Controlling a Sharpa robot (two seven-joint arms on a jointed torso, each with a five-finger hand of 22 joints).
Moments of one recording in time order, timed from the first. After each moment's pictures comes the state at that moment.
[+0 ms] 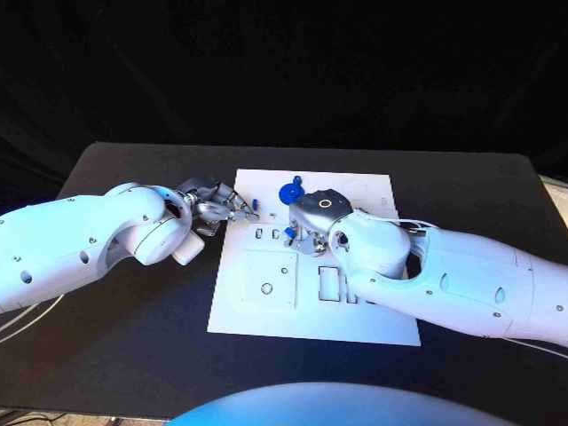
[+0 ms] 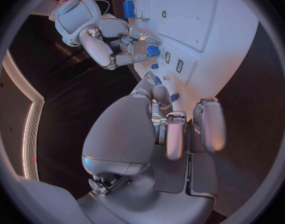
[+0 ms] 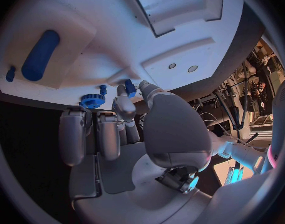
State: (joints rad) left arm 1.20 -0.90 -0.03 1.60 -0.66 -0.28 -0.32; left_hand 1.41 -0.05 0.04 0.10 0.12 0.98 0.04 0.59 0.34 1.21 -0.03 0.93 0.67 1.47 -0.08 1.57 1.31 0.07 1.47 0.03 1.34 1.31; right arm 1.08 -0.58 -0.02 1.62 -1.97 -0.11 -0.54; right_hand 1.15 -0.14 0.30 0.24 0.13 1.14 0.10 0.11 0.08 1.34 0.01 1.04 1.21 1.47 -0.05 1.52 1.31 0.06 1.45 0.05 1.43 1.29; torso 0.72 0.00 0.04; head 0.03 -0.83
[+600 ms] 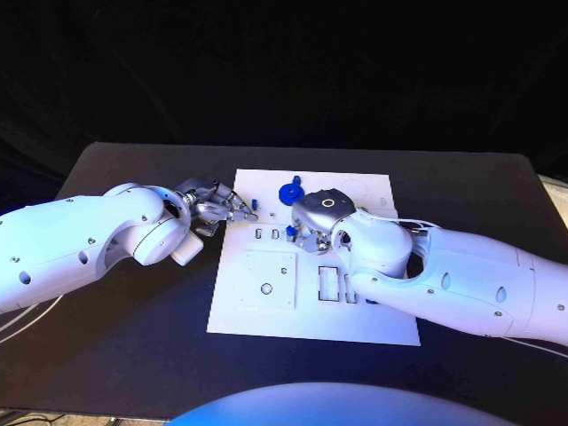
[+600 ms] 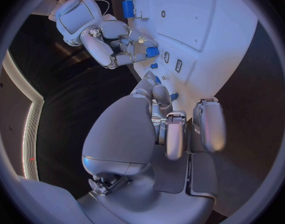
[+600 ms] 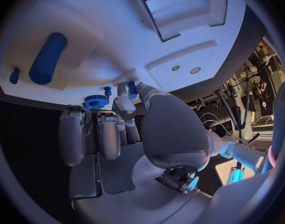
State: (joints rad) left arm 1.20 -0.90 -0.03 1.60 -0.66 -0.28 -0.32; left_hand 1.41 -0.05 0.04 0.10 0.12 0.98 0.04 0.59 0.34 1.21 -0.03 0.93 0.67 1.47 -0.08 1.57 1.31 0.07 1.47 0.03 1.34 1.31; right arm 1.08 -0.59 -0.02 1.62 -1.97 -0.12 -0.55; right_hand 1.19 -0.10 0.35 0.24 0.09 1.14 0.10 0.11 0.08 1.34 0.01 1.05 1.21 1.47 -0.05 1.51 1.31 0.06 1.45 0.05 1.43 1.30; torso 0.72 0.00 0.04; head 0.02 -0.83
